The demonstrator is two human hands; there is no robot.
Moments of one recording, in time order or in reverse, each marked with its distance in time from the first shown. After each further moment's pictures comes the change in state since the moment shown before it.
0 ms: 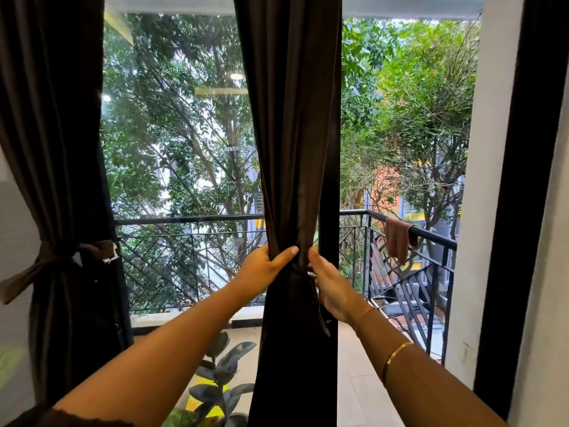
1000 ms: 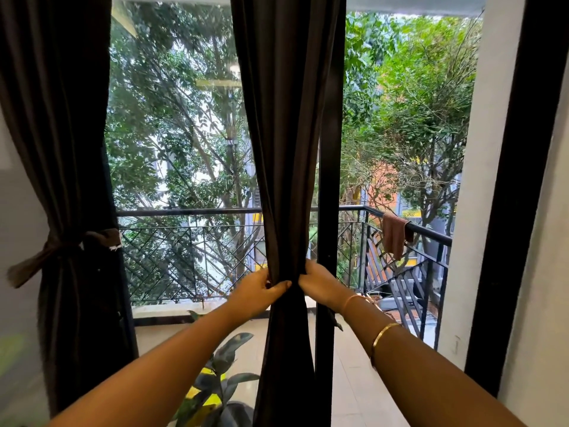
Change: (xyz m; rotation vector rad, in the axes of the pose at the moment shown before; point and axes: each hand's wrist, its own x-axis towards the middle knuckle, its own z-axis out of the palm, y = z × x) left_hand -0.045 -0.023 0.003 0.128 -0.141 -0.041; right_hand 0.002 -0.003 0.015 -0.805 0.010 0.085
